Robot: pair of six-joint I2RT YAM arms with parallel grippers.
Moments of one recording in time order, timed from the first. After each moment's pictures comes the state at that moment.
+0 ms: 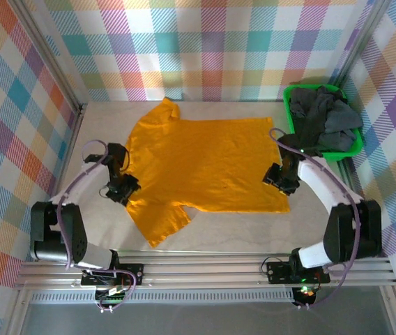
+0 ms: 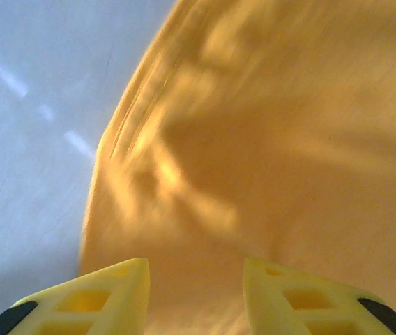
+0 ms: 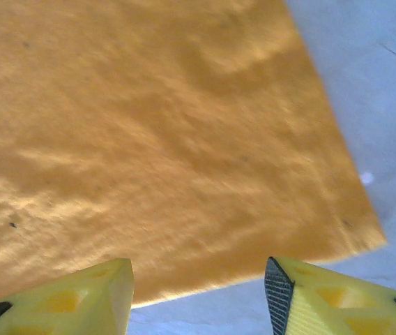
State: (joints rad) left arm -0.12 1.42 0.95 -1.01 0.14 -1.05; right arm 0.16 1.40 1.00 -0.96 -0.08 0.67
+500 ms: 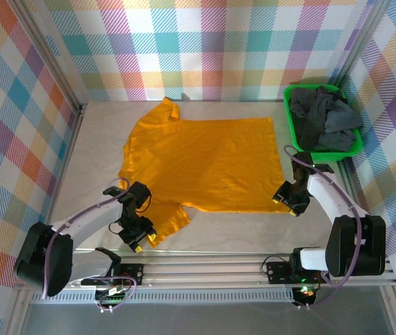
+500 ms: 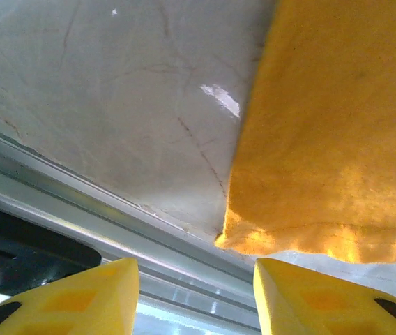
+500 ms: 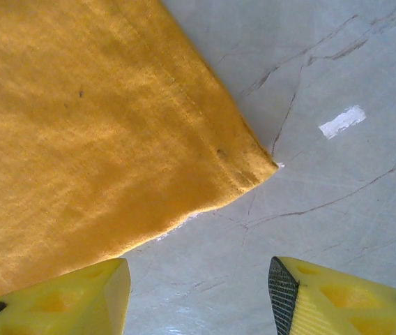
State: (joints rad) left arm -0.46 1.21 0.60 -1.06 0.31 -1.20; right arm 0.03 1.31 0.82 -0.99 -0.12 0.67
